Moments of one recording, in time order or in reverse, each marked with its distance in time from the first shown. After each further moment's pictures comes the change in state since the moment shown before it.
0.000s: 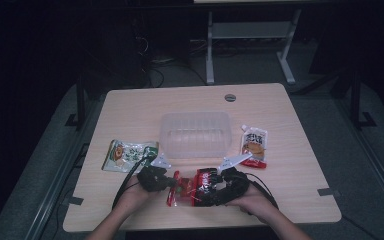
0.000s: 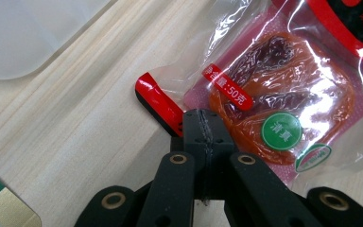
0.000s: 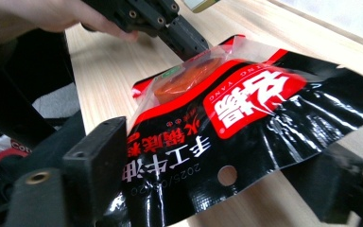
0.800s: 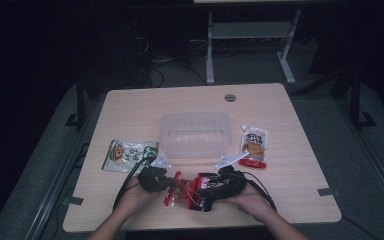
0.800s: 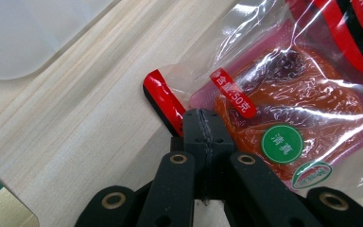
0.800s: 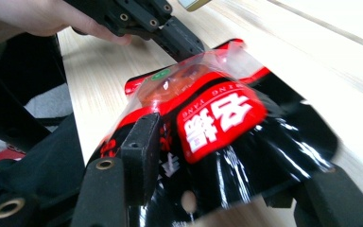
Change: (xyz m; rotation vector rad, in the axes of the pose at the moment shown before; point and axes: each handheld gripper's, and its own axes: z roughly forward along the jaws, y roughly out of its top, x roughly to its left) left arm -0.002 -0.001 0.001 -0.019 0.009 -0.018; right arm -0.001 0.005 0.004 0.020 -0.018 0.022
